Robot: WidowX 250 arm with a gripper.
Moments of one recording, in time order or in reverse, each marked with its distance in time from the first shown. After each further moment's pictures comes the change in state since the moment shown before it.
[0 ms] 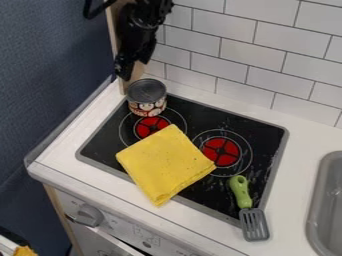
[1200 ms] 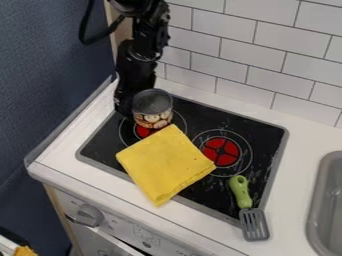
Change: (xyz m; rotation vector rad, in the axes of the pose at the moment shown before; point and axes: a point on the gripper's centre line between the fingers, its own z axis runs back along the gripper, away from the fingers) arm -0.048 0.041 -0.020 0.116 0.138 -0.073
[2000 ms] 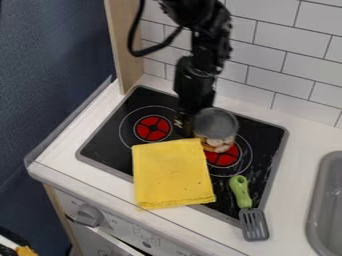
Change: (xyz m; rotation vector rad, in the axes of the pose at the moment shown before) arm -0.111 -0.009 0.036 -0.048 0.162 -0.011
